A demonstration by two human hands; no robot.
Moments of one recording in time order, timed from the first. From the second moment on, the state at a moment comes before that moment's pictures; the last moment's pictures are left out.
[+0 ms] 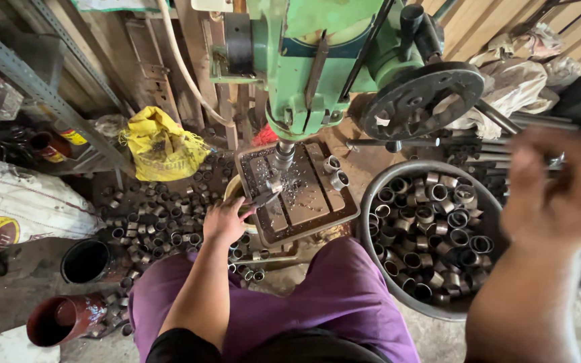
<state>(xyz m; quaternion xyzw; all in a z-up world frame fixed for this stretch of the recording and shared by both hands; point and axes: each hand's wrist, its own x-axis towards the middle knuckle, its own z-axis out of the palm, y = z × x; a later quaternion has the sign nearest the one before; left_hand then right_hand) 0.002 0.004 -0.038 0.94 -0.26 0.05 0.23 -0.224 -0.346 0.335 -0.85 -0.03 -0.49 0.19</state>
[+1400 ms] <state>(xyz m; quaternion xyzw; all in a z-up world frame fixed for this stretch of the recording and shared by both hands) 0.003 -0.003 -0.033 0.96 -0.22 -0.04 0.19 -0.163 -0.398 0.249 -0.82 0.19 -0.18 0.51</state>
